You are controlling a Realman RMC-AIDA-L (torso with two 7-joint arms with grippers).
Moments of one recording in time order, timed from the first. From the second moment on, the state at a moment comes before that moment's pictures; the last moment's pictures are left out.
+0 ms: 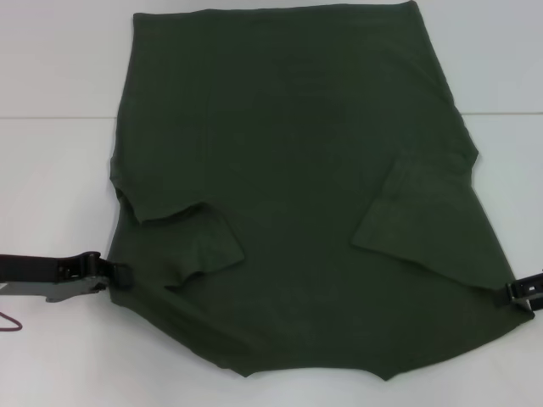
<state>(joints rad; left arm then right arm) -0.61 -2.04 0.35 0.72 2.58 1.49 -2.36 0.66 1.90 -0.68 -0.71 -2.58 -1.56 2.41</state>
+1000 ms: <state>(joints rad) -0.61 -2.04 0.35 0.70 2.57 1.48 -2.35 0.64 1.89 -0.70 -0.71 -2.59 -1.55 2.41</state>
